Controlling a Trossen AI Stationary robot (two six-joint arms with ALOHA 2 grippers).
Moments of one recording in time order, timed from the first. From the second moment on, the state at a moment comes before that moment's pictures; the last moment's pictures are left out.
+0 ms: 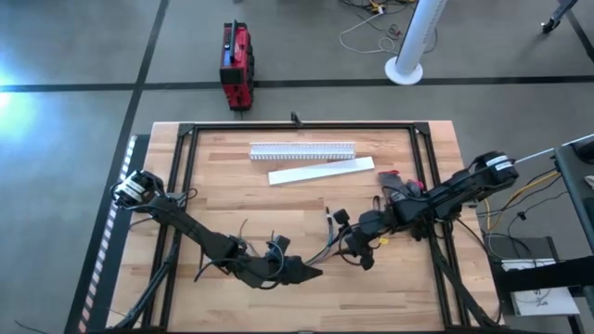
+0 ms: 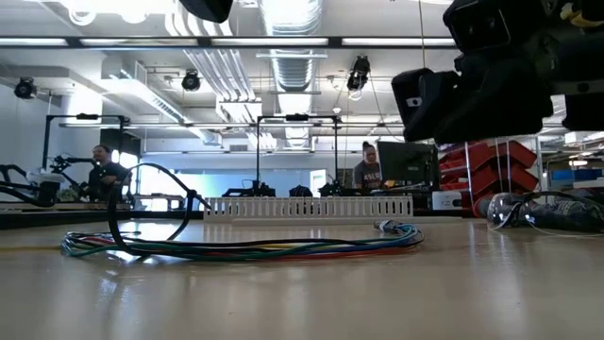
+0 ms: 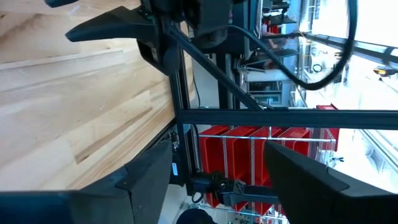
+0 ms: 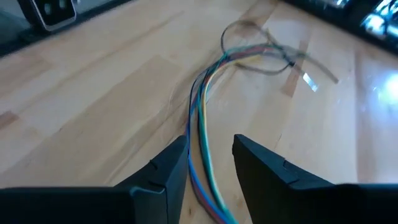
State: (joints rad) left arm -0.57 1.74 1.18 0.32 -0.52 -1.66; right arm 0.29 1.56 0.53 0.45 -0.10 -0.31
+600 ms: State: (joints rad) left arm -0.55 1.74 1.18 0.05 -0.44 -1.32; right arm 0.29 1.52 0.55 0.45 -0.10 -0.30
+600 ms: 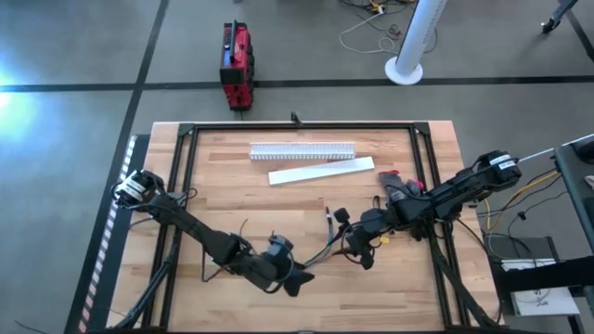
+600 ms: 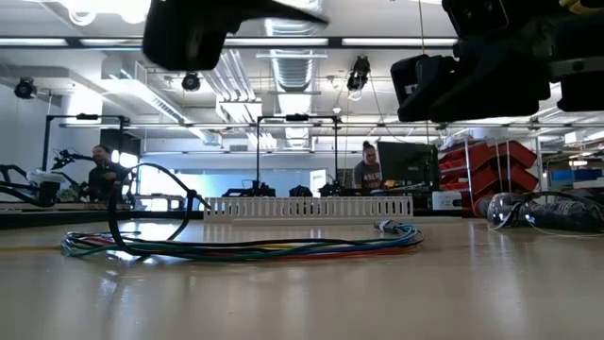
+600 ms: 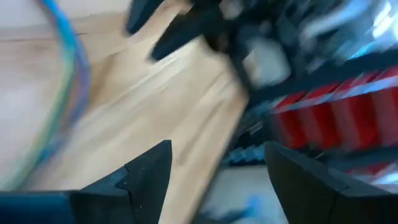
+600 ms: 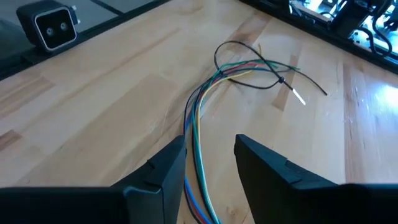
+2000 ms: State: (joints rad) left arm -0.45 1.68 1.13 -0.70 -0.41 -1.70; right arm 0.25 1.60 0.56 0.56 -0.05 -0.42
